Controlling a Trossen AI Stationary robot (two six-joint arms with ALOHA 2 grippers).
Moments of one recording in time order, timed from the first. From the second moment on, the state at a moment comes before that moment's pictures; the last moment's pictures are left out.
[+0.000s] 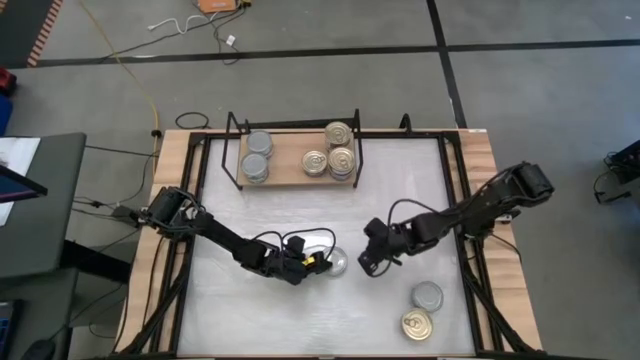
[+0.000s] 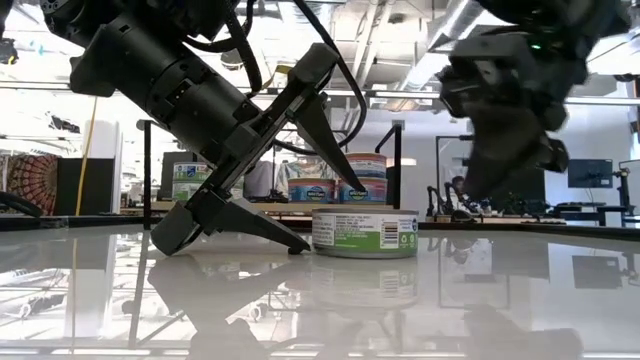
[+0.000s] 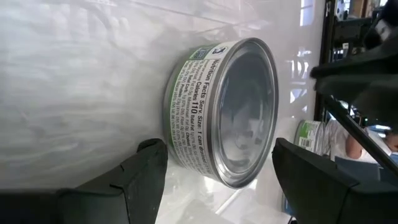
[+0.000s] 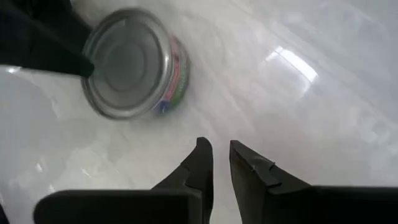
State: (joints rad) left arm -0.37 1.93 0.94 0.35 -0.46 -1.79; right arm 0.33 1.49 0.80 -0.33 0.19 1.12
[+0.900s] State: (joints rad) left arm -0.37 1.93 0.94 0.35 -0.43 -1.77; right arm 0.33 1.69 0.74 0.14 0.22 1.28
